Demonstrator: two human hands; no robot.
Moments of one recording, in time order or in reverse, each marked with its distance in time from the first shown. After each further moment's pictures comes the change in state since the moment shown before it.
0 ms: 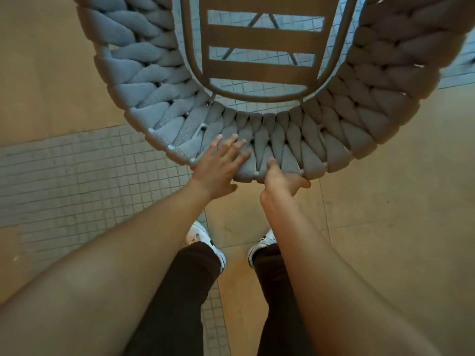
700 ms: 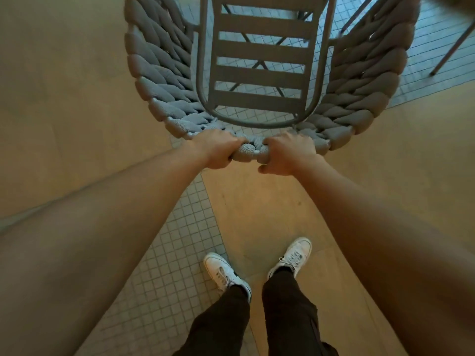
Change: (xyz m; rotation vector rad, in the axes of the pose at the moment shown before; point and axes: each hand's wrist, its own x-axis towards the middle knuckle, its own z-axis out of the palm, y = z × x) left_hand 0.053 -0.123 -0.154 -0.047 -0.150 0.178; right_hand -0.056 -0.138 0.054 -1.741 -0.387 -1.249
